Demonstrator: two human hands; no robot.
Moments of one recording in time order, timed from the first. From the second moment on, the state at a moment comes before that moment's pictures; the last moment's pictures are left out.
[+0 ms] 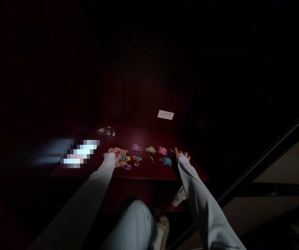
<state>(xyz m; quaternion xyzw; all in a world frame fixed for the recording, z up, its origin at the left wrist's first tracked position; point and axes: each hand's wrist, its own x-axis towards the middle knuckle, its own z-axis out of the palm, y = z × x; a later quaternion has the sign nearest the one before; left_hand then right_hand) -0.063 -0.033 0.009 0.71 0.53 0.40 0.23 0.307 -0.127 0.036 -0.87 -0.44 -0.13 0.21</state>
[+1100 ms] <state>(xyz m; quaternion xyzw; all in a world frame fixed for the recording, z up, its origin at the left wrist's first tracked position) -0.058 -0.039 0.011 0.75 0.52 0.37 0.19 0.118 -0.084 0.005 -0.69 -0.66 -0.02 0.29</state>
